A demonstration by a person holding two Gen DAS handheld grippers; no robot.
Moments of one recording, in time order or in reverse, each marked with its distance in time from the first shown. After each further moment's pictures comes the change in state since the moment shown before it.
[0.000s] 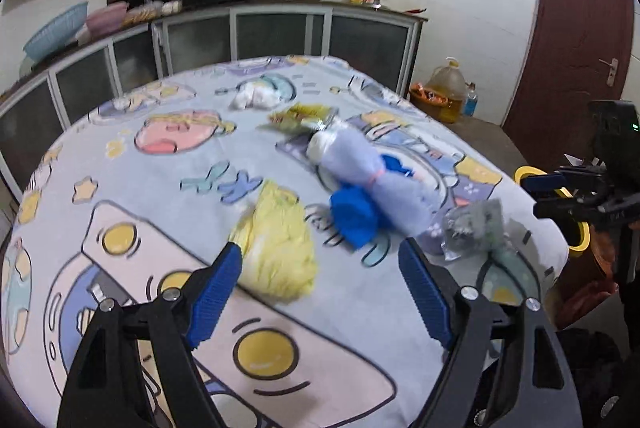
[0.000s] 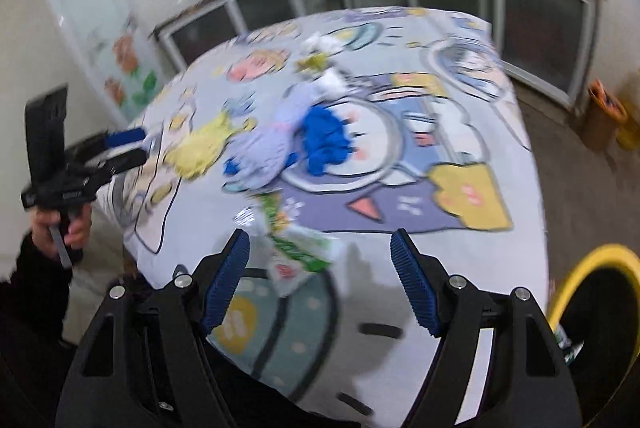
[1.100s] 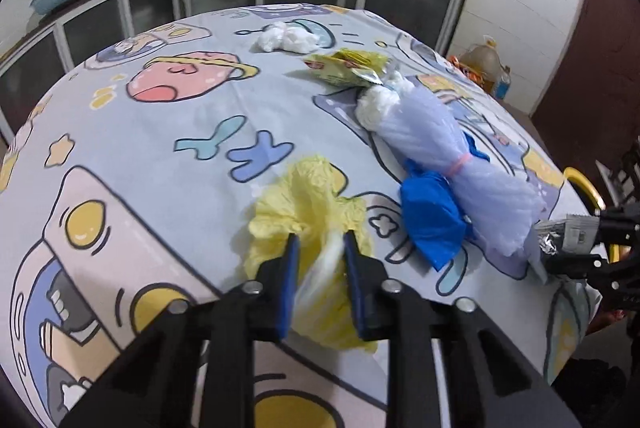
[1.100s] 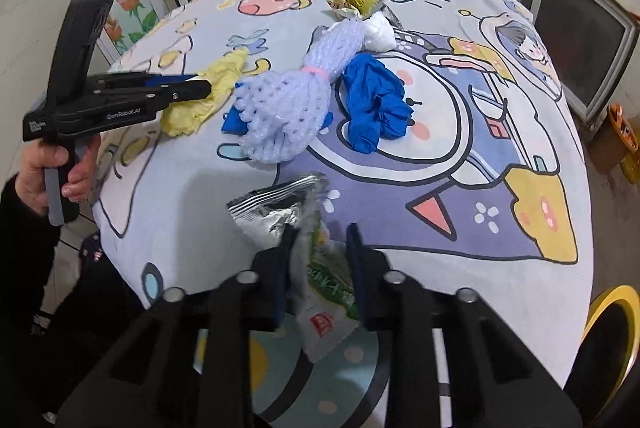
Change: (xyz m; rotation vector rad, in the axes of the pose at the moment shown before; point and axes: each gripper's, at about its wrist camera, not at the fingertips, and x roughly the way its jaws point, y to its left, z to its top) left arm 0.083 0.030 0.008 -0.110 0.140 0.044; right arm 0.071 0.025 0.005 -0.074 0.143 -0.029
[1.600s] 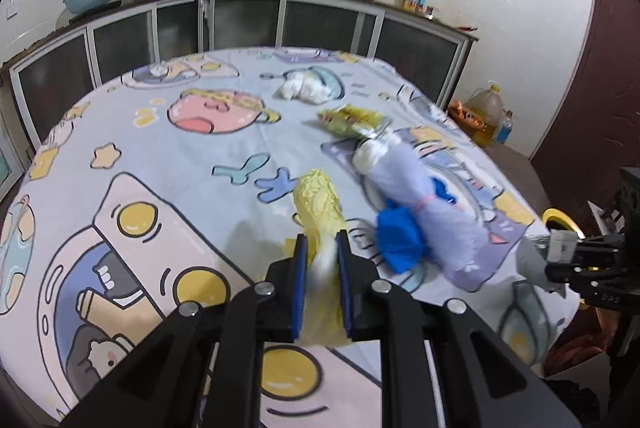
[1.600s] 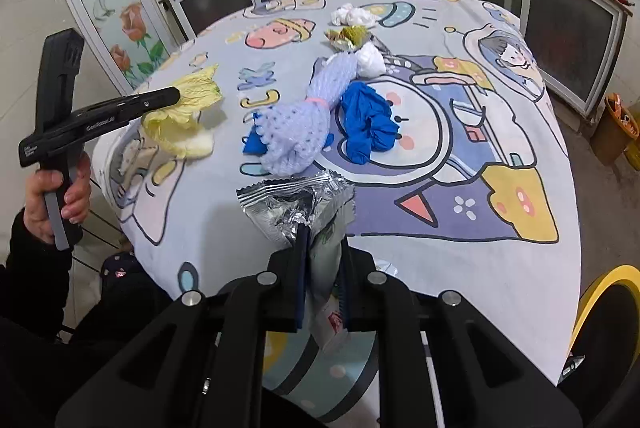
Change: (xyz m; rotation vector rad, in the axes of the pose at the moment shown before) left arm -0.075 -0.007 -0.006 -0.065 -0.148 0.016; right arm -0.045 -0.006 -0.009 0.053 -0.090 0.049
